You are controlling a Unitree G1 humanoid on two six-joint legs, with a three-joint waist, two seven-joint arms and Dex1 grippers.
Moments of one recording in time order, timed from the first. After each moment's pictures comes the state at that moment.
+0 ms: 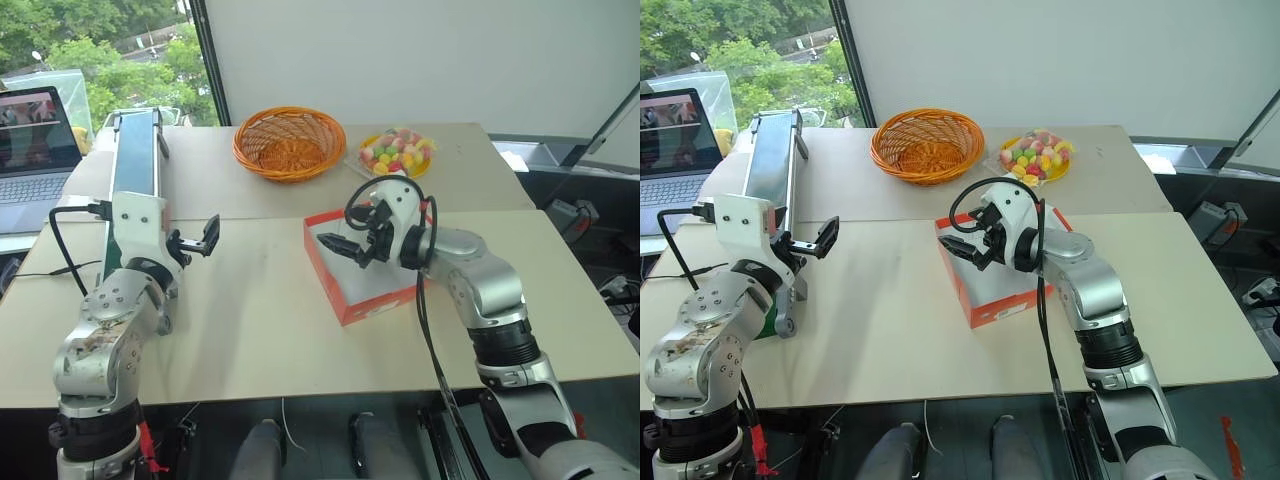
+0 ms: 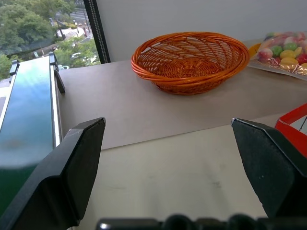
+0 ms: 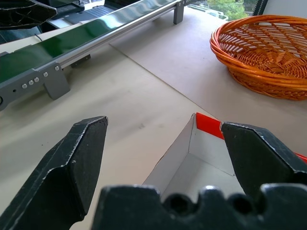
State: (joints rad) left arm -0.26 0.46 0.28 -0.53 -0.35 0.79 -0.14; right arm -0.69 -0.35 0.12 -0.06 0.30 0.66 0.68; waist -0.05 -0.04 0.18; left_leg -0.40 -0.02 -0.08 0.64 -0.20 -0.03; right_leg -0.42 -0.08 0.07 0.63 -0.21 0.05
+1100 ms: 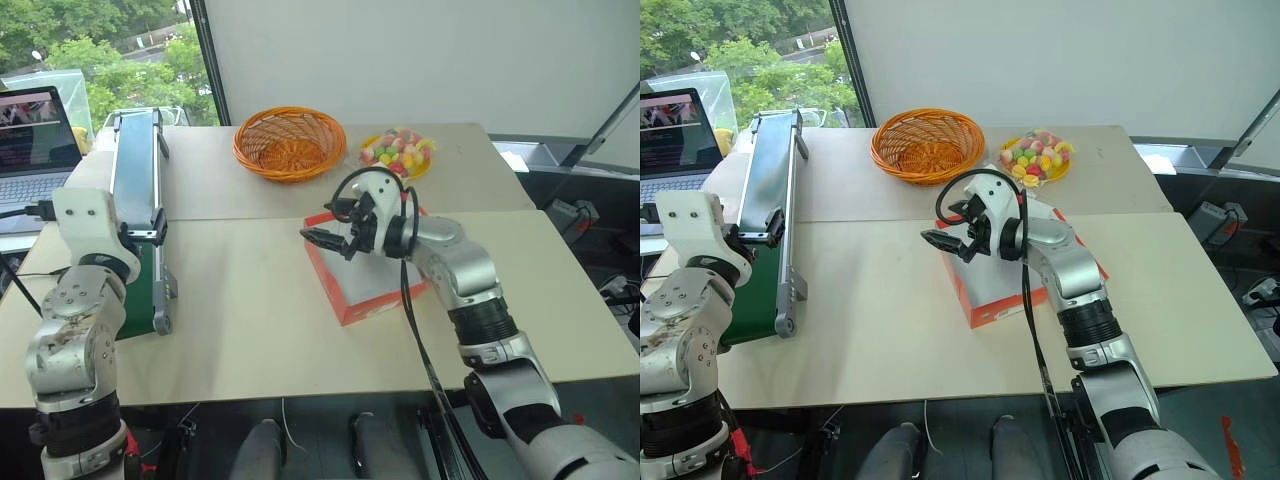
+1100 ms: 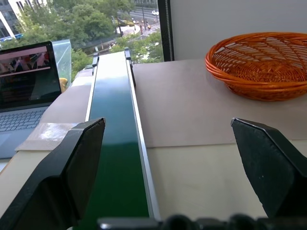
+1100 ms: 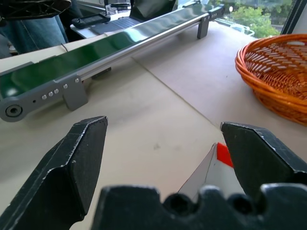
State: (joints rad) left arm -0.30 0.49 0.41 -0.42 -0.27 0.76 -0.08; right arm -0.81 -0.28 0.15 0.16 0.28 0.51 0.76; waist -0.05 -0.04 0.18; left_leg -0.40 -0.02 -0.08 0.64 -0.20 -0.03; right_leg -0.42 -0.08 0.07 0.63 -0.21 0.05
